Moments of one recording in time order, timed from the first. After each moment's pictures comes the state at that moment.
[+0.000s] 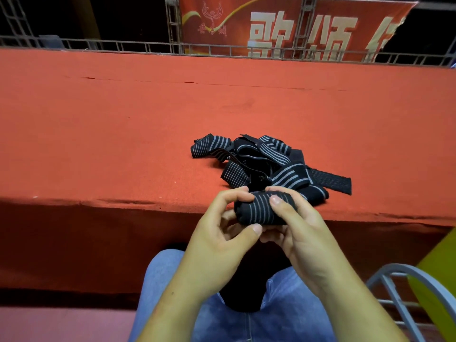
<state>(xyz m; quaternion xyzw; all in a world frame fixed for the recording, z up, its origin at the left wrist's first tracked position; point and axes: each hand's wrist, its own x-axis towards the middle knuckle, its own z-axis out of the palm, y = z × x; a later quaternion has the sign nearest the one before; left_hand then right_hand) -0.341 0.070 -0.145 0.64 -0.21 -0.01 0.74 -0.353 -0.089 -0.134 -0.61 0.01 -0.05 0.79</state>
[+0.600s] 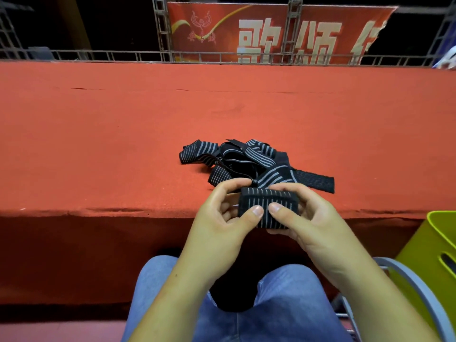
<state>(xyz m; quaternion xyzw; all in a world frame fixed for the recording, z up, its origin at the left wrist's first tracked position) -0.344 0.041 -0.118 0.67 -0.18 0.00 0.72 -0.374 -0.137 -0.113 -0.70 -0.03 -0.09 0.71</state>
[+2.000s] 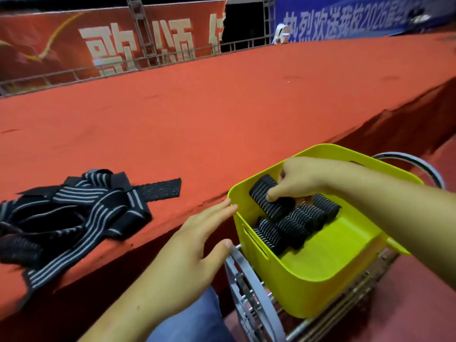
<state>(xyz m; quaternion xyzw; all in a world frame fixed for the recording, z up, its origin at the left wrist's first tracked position) -0.373 -0.208 -0.127 0.79 -0.52 -0.05 0.32 -0.435 -0.486 -0.088 -0.92 0.28 0.08 0.26</state>
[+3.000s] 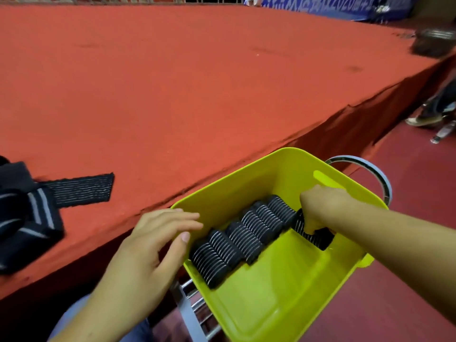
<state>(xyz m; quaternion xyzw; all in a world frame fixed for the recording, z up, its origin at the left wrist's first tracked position) -0.330 -0.292 -0.173 0.76 -0.50 -0.05 0.41 -0.472 -0.592 -0.144 -0.86 0.39 0.31 -0.07</state>
